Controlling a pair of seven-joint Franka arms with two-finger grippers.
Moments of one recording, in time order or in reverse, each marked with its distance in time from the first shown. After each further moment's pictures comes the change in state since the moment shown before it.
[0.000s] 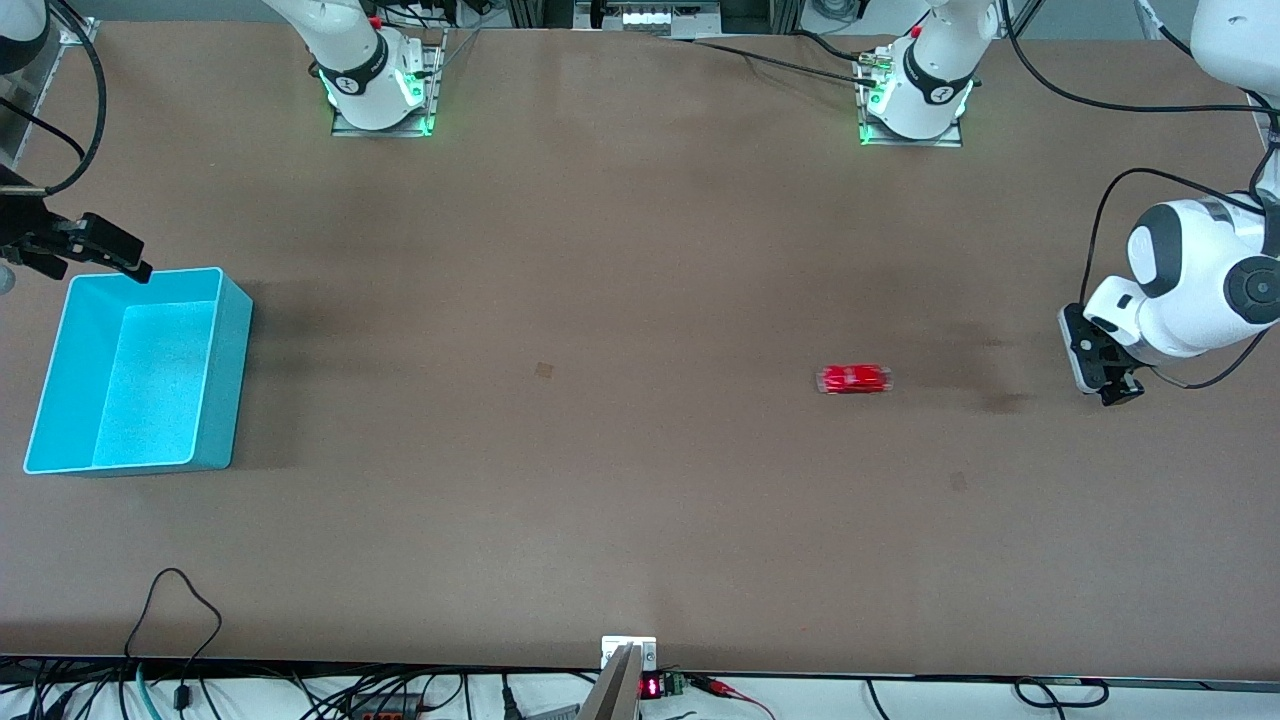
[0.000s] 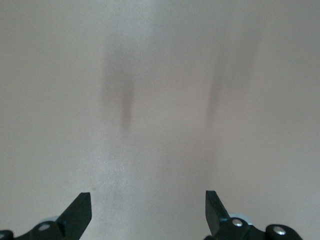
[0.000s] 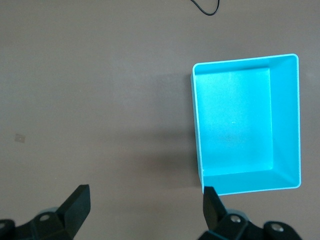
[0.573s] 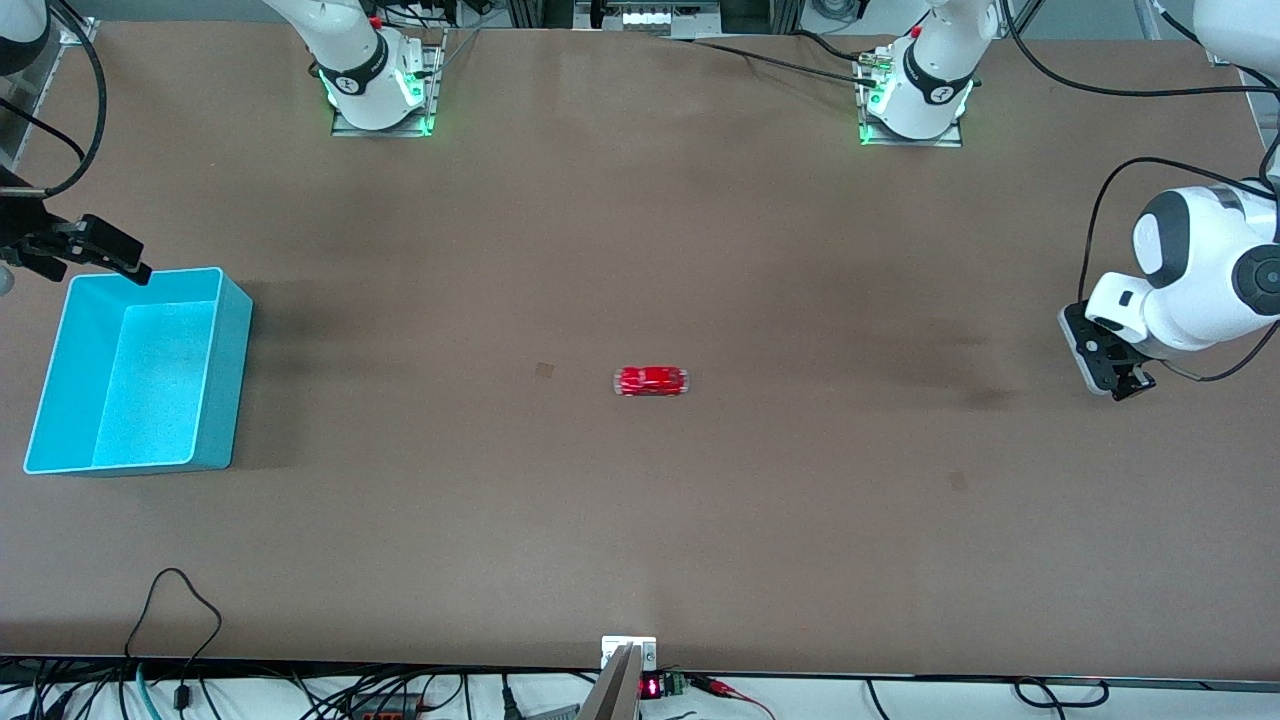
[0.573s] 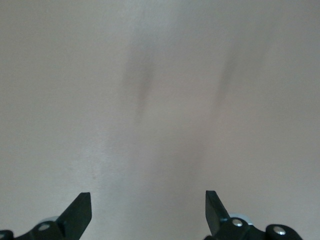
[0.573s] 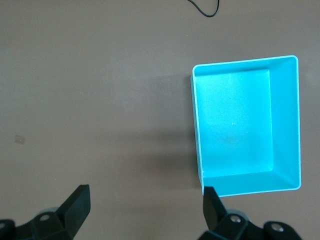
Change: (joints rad) left arm 0.000 -0.060 -0.036 0.001 0.000 -0.081 -0.154; right arm 0.000 0.002 0.000 0.000 0.000 0.003 0.000
